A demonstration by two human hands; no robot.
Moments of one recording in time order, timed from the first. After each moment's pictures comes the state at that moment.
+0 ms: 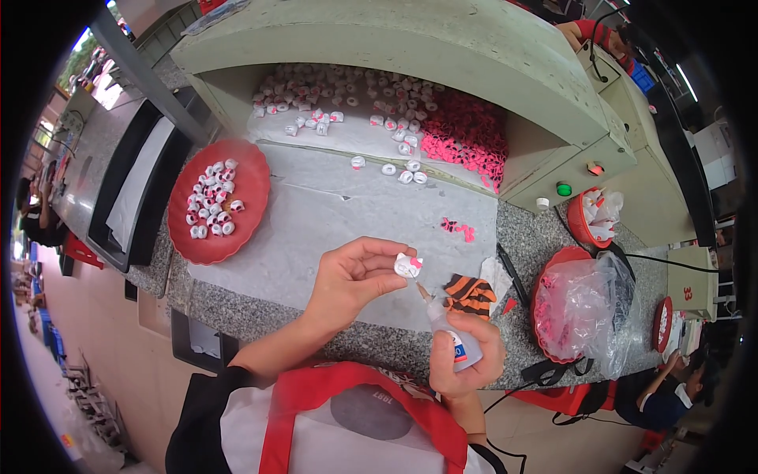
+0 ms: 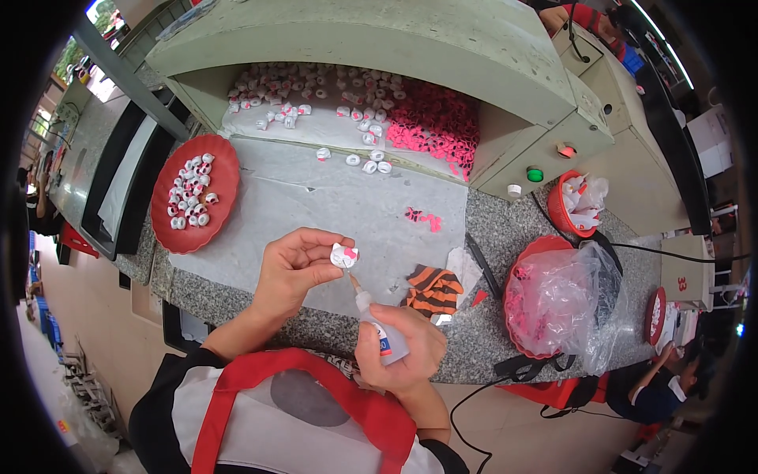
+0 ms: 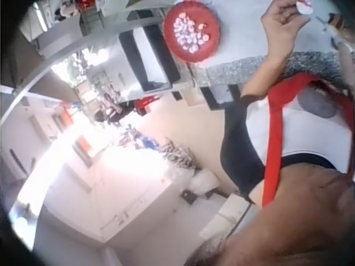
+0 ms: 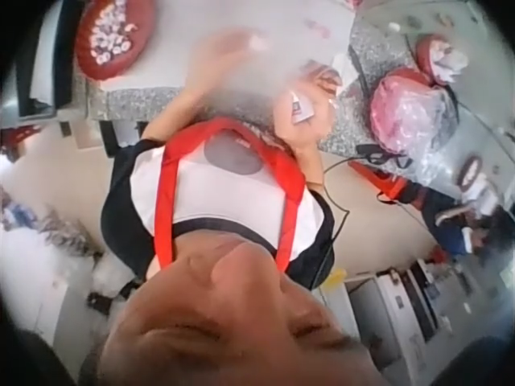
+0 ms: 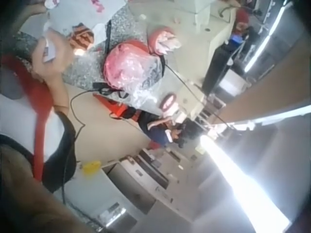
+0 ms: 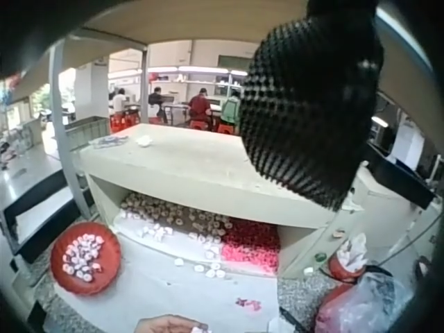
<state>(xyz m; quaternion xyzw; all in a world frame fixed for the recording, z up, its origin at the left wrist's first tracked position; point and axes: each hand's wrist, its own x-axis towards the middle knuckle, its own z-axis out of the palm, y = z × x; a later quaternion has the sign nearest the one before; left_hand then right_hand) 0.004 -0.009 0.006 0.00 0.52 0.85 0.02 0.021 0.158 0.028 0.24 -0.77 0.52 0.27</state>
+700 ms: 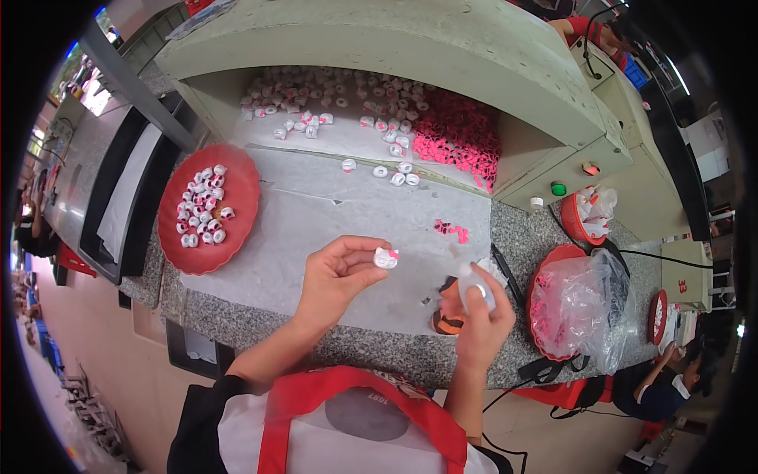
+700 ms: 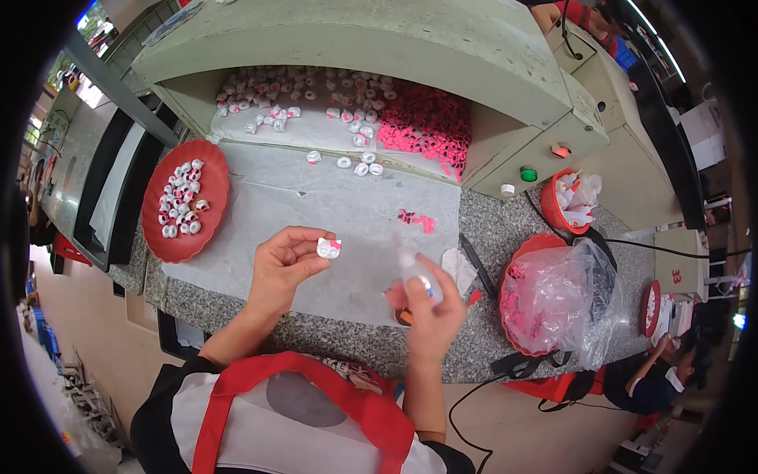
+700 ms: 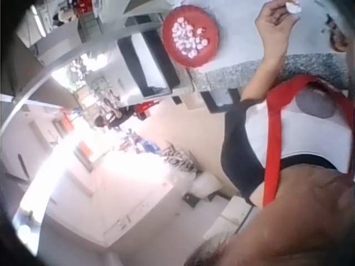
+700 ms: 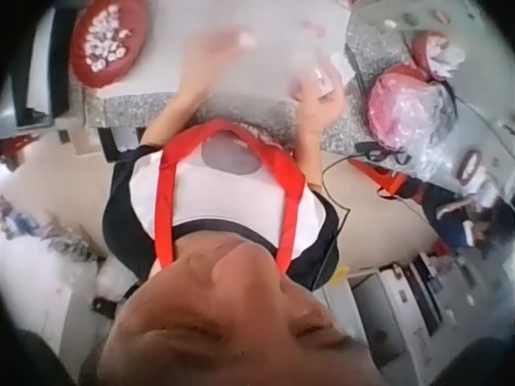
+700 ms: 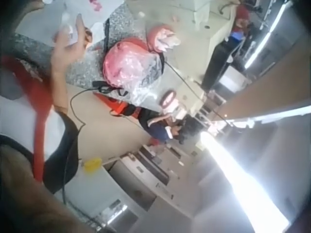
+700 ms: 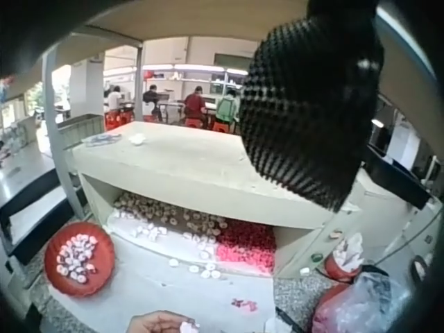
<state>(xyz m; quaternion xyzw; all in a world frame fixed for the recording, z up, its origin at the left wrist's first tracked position) -0.006 -0.019 -0.014 -0.05 0.55 0.84 0.00 -0.010 0.153 0.018 -0.06 -0.71 0.69 0.11</state>
